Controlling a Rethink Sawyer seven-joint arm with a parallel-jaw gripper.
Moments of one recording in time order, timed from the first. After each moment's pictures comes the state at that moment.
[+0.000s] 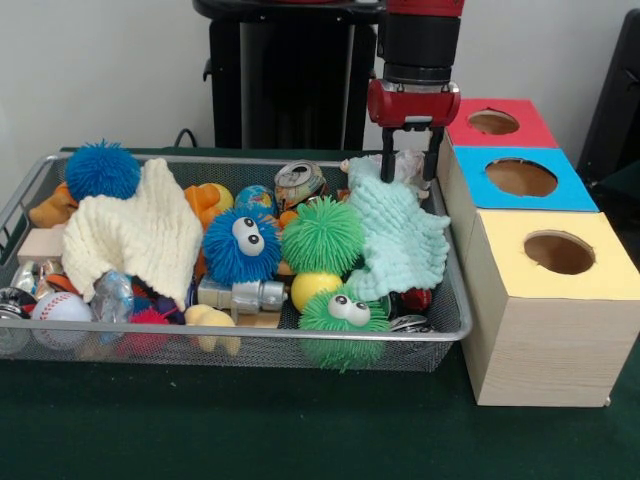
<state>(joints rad) -0.09 -0.66 -0.02 2.14 -0.05 -0.16 1.45</state>
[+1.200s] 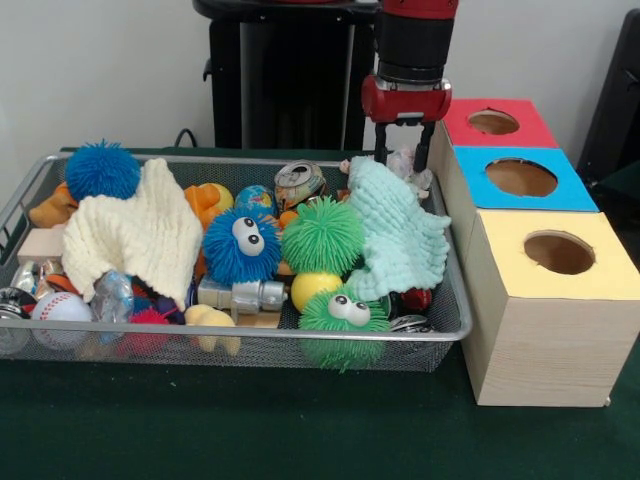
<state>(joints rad) -0.08 -0.65 -0.04 2.15 -0.05 -0.09 1.45</state>
